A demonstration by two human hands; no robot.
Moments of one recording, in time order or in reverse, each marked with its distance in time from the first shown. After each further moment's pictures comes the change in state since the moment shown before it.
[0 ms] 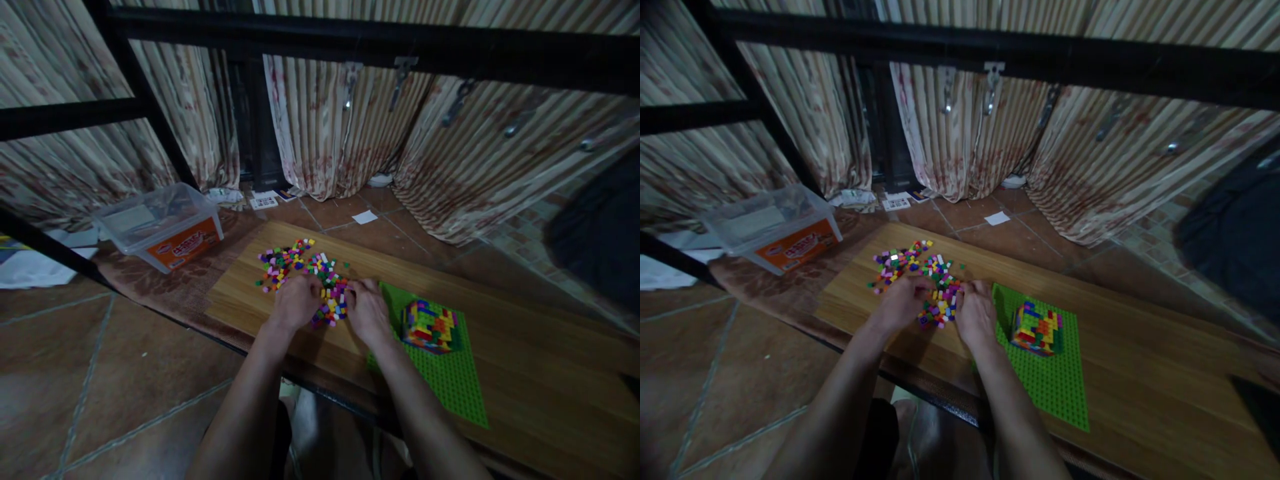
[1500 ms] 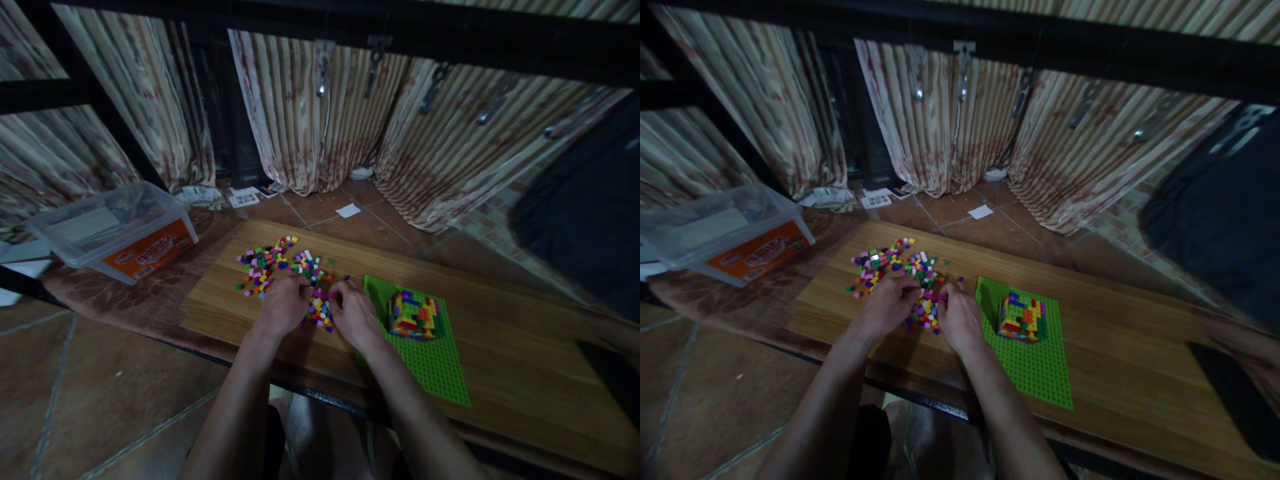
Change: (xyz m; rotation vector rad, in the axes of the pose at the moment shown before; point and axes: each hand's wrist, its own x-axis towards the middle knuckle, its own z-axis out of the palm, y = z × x) left_hand -0.001 0.012 -0.005 0.040 -0.068 0.035; right_hand -0.010 -0.013 -0.013 0.072 -0.106 0.044
